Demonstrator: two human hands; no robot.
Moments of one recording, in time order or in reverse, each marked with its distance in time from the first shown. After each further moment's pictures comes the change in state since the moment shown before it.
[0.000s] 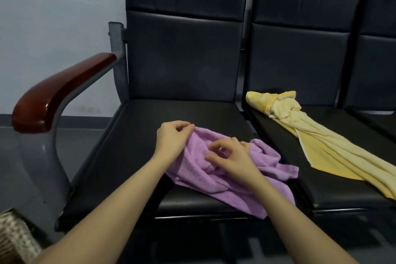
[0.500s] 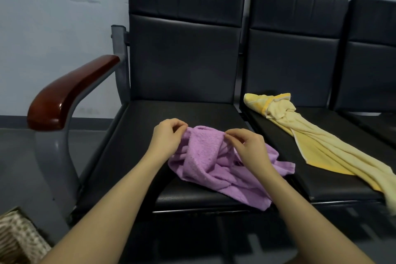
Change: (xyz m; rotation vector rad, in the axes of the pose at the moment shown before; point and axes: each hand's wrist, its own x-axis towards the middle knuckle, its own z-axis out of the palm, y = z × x) left_hand -0.006 -0.002 -0.034 0.154 -0.073 0.092; right_hand 0.002 -0.010 -0.017 -0.096 0.277 0.003
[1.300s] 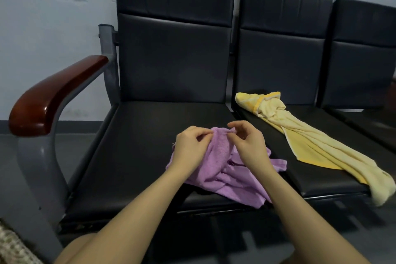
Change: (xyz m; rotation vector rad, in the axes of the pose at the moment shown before) left_hand -0.026 0.024 0.050 -0.157 -0.027 0.202; right_hand -0.005 -0.019 -0.015 0.345 0.034 0.231
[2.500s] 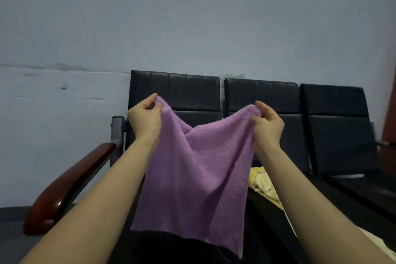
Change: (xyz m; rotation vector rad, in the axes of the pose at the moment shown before) left_hand 0.137 0.161 -0.135 -0.385 0.608 0.086; right_hand 0.116 -0.171 -0.084 0.618 0.483 -0.093
